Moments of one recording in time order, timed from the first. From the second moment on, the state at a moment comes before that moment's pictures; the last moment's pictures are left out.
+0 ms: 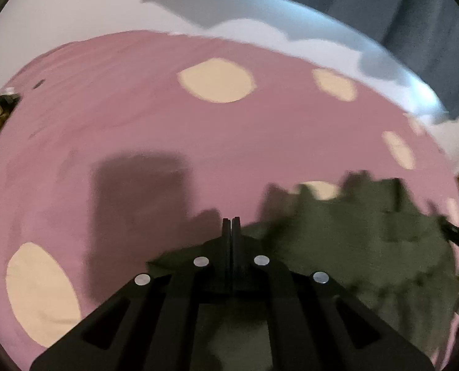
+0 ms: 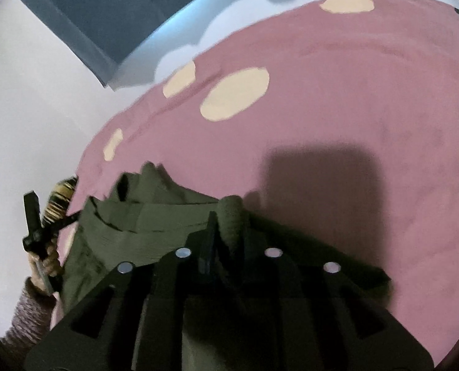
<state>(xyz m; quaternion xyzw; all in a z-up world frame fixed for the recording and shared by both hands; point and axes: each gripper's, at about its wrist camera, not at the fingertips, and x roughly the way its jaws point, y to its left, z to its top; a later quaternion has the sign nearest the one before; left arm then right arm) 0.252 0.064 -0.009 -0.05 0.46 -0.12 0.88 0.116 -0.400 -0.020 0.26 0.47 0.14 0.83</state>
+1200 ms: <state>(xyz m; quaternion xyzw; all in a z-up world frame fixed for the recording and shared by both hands) 0.019 0.165 -0.019 -0.27 0.45 -0.10 0.84 -0.085 -0.441 -0.022 0.42 0.46 0.12 0.77</state>
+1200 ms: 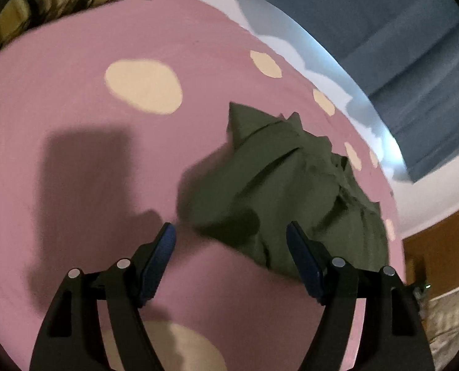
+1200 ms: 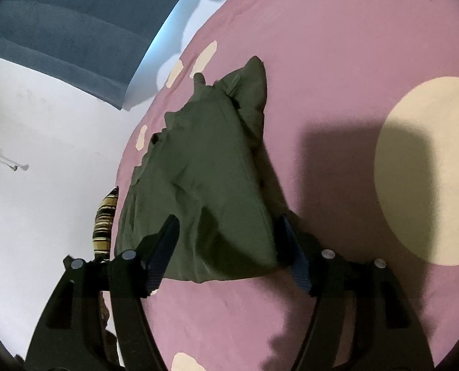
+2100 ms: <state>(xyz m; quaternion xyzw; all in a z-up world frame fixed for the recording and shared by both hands) 0.051 0.118 -0.031 -0.25 0.45 0.00 0.86 -0.095 -0.408 -0.037 0.48 0.43 0.06 0.77</state>
